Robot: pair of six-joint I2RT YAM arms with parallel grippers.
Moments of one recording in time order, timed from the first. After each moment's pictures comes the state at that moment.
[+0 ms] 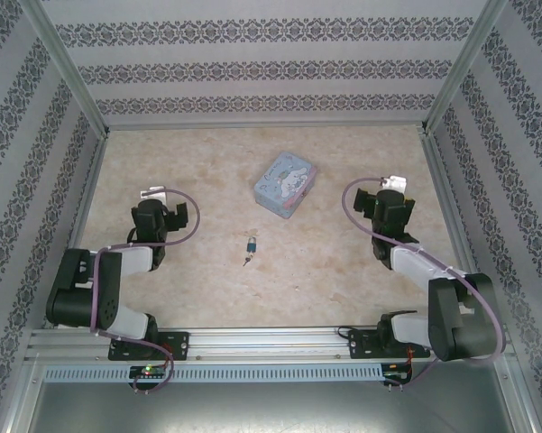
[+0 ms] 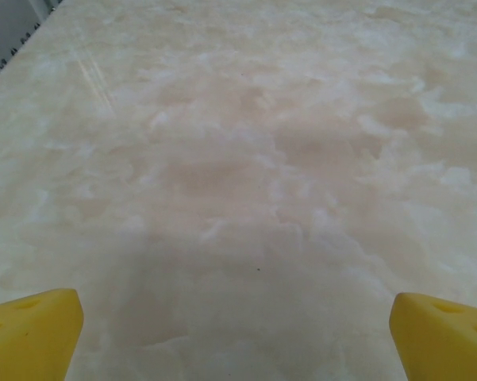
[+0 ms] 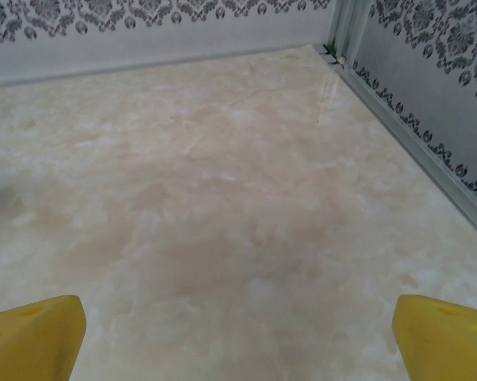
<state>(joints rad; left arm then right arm) -0.03 1.48 0.43 0.55 -0.21 -0.06 0.10 1.28 0.46 0.38 0.34 0.17</state>
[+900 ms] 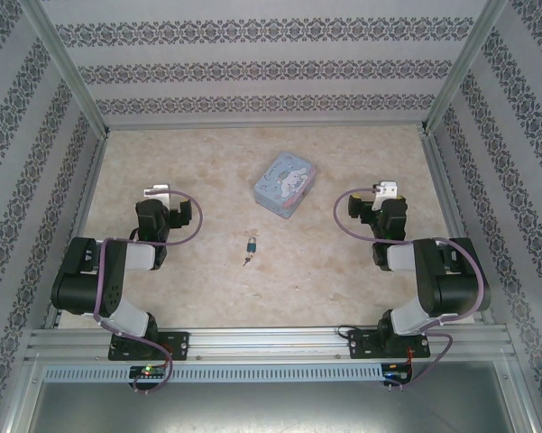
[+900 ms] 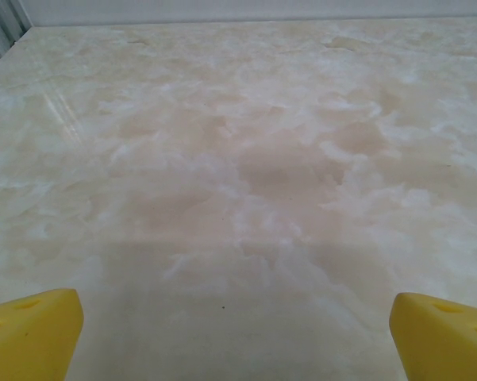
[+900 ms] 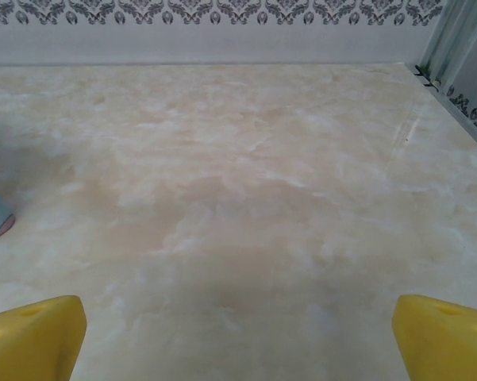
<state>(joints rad) -0.02 1.55 0.42 0.71 -0.14 -0.03 0.02 1.54 0.38 0.82 0.06 0.02</state>
